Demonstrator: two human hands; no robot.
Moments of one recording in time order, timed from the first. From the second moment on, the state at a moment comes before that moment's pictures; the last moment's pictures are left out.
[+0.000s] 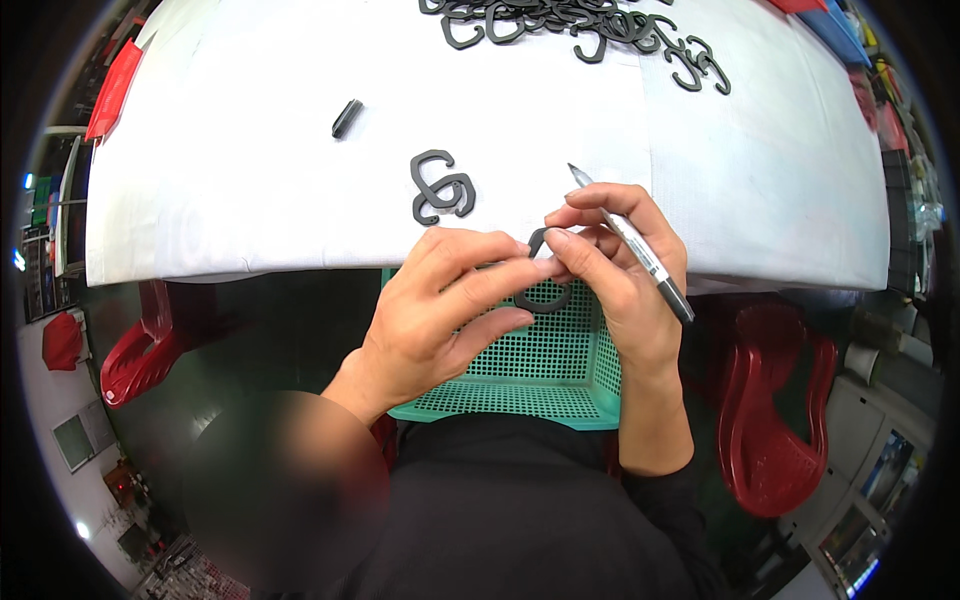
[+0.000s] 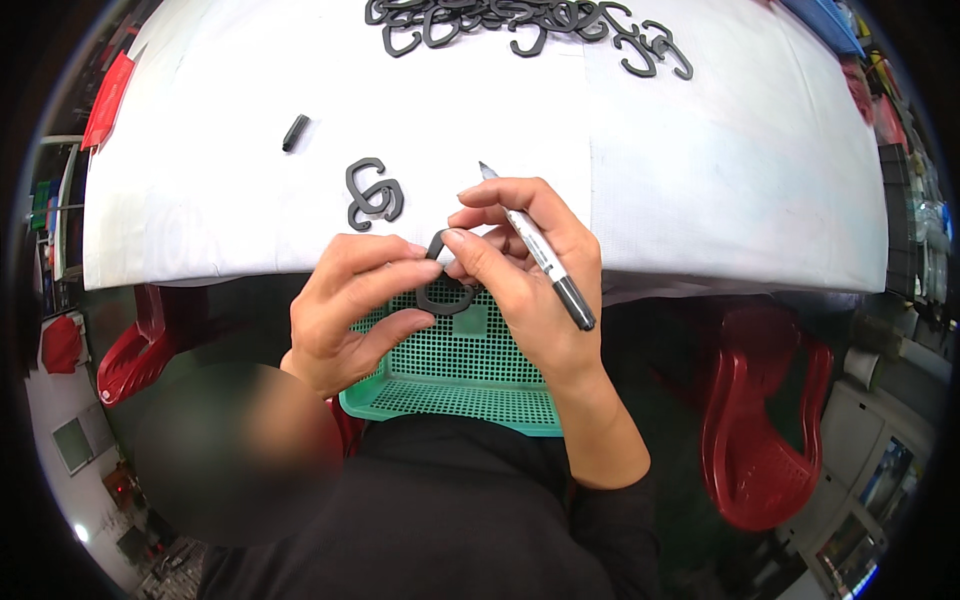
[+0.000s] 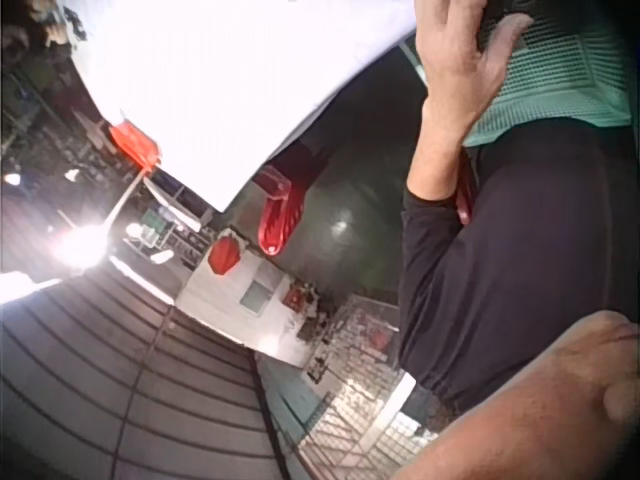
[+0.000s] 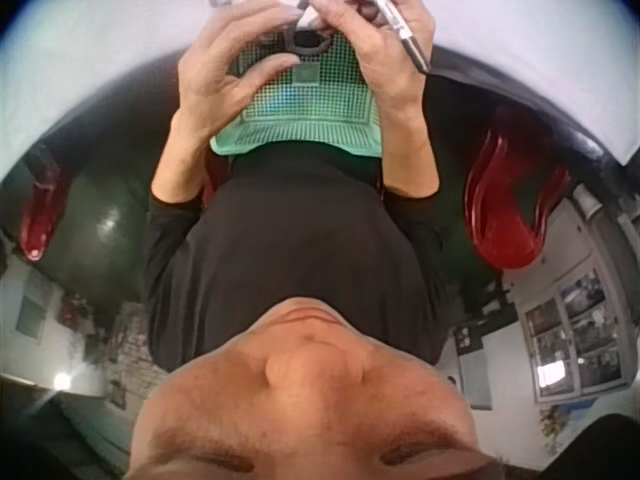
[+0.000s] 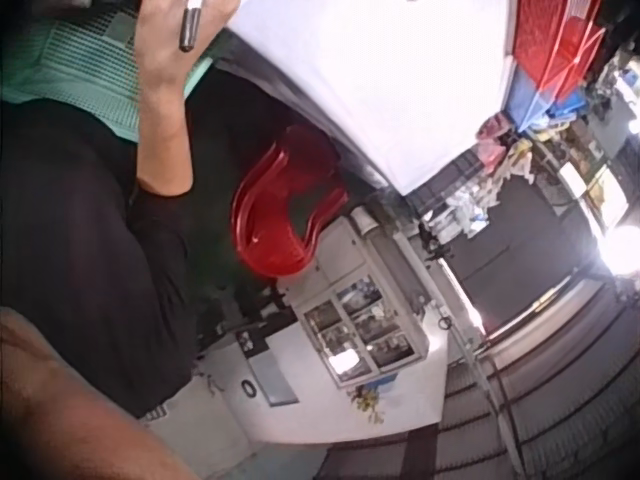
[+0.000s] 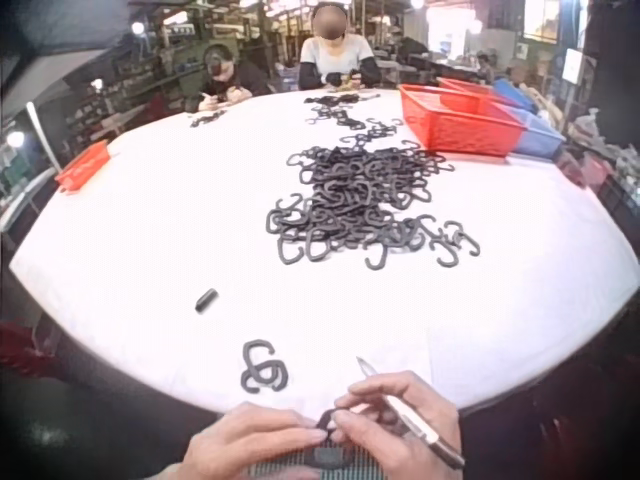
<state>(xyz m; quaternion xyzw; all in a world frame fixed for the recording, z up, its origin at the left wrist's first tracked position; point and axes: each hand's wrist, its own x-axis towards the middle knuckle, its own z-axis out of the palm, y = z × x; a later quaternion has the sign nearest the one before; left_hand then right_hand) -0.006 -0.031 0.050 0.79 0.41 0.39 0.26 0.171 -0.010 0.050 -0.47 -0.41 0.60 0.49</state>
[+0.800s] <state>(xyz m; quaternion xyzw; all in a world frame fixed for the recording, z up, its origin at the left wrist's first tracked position) 0.006 -0.001 0.011 0.64 0.56 0.48 0.22 0.173 -0.007 0.025 -0.53 -0.44 0.49 0.54</state>
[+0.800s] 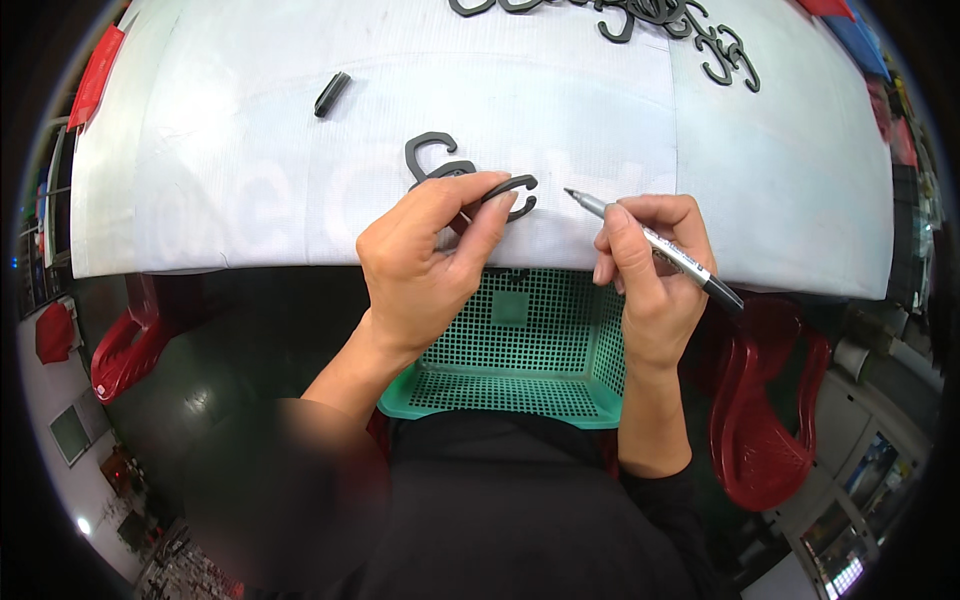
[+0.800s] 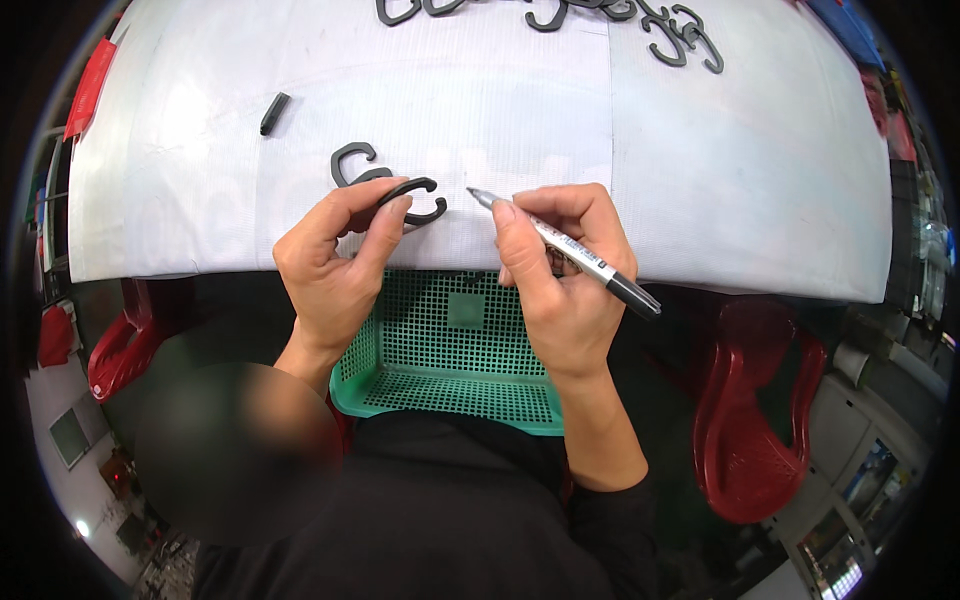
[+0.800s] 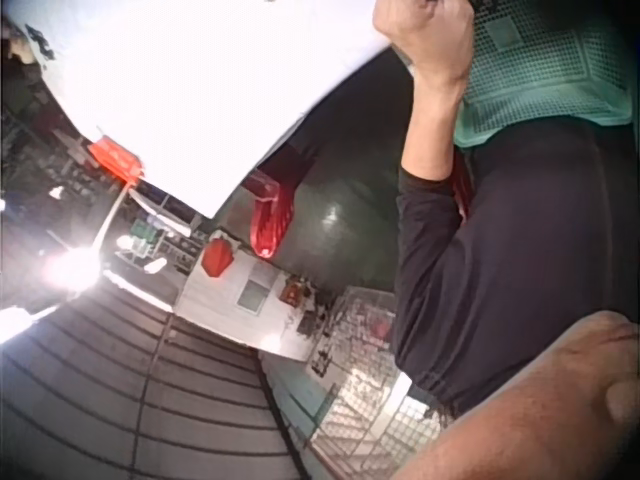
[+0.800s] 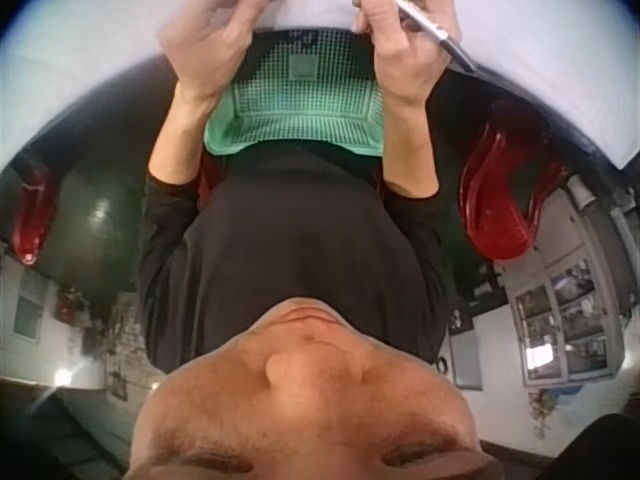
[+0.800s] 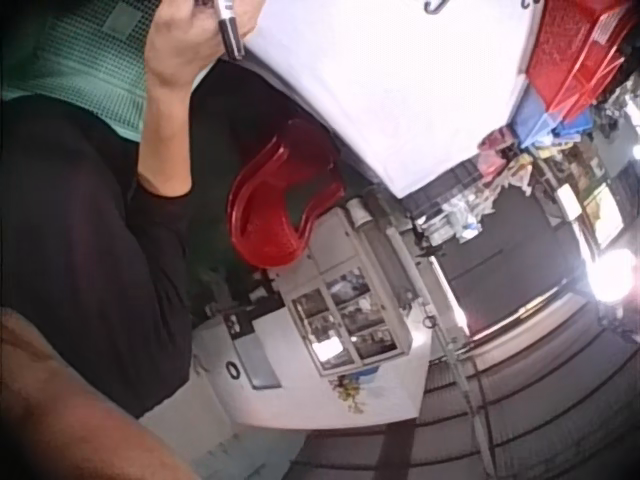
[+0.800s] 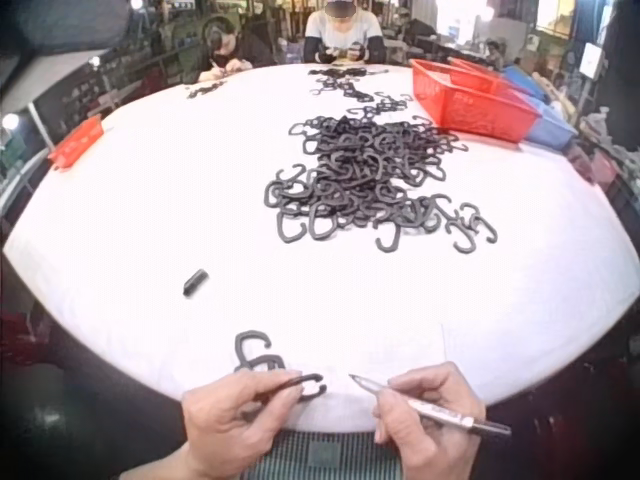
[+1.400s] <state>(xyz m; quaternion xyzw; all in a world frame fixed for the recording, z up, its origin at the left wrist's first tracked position) 0.014 0.007 0.016 0.65 0.55 0.48 0.21 0.152 -0.010 0.007 -0.55 -0.49 0.41 0.54</state>
